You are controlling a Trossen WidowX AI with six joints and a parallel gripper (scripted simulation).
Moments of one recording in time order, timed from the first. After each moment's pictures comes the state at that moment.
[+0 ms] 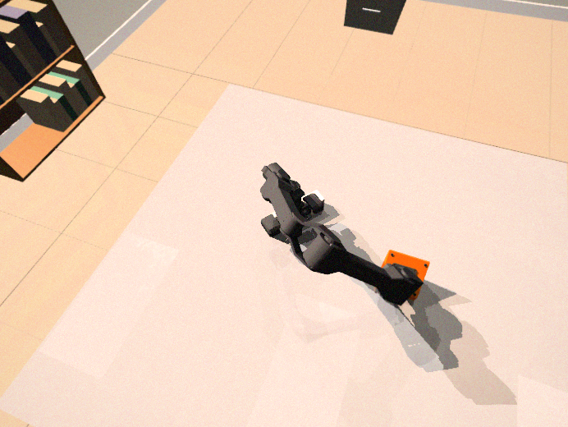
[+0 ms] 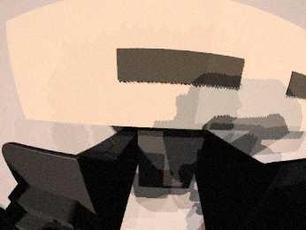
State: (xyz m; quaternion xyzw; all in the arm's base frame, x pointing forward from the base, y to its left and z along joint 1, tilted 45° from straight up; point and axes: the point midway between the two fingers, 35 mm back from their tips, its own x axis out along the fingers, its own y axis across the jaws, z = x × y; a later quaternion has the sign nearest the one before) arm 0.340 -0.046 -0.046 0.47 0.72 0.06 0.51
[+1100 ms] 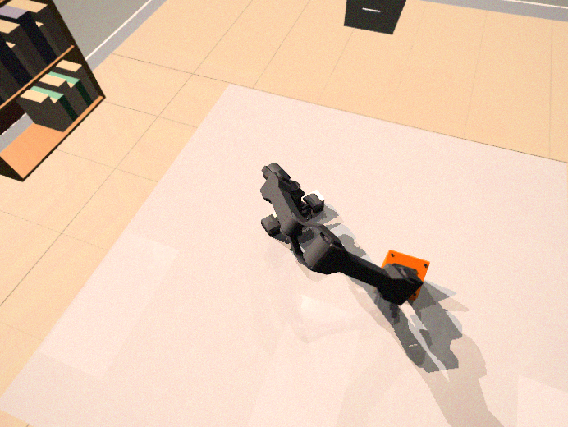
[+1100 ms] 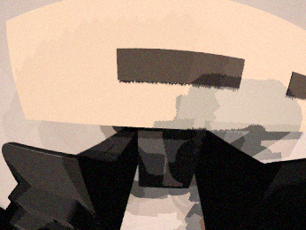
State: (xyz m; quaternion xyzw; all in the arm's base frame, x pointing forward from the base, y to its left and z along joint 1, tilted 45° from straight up) arm 0.341 -0.046 -0.046 0.47 0.72 0.06 0.51
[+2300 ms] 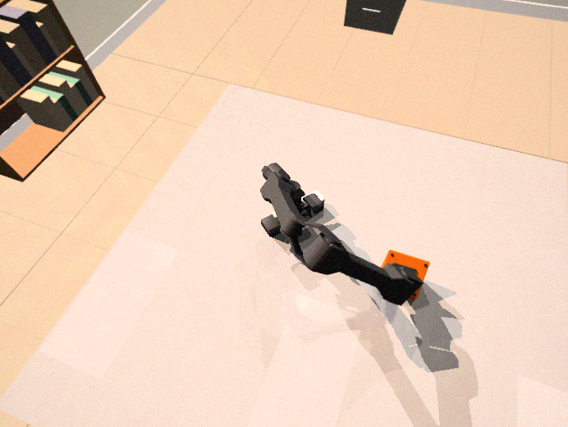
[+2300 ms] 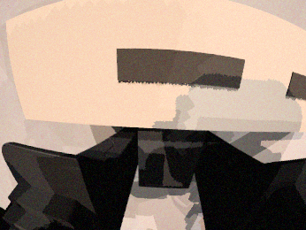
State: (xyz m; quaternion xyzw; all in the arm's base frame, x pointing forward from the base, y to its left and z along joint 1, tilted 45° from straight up) arm 0.340 -0.046 -0.046 0.47 0.72 0.06 0.51
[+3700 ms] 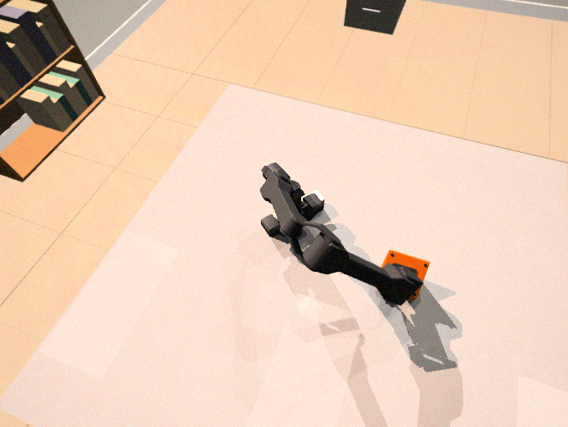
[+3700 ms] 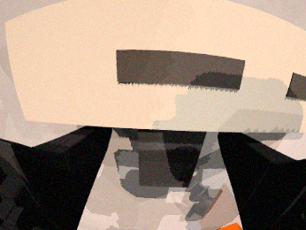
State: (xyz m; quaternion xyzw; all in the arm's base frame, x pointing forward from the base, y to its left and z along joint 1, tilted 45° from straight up) arm 0.340 -0.046 -0.046 0.47 0.72 0.06 0.51
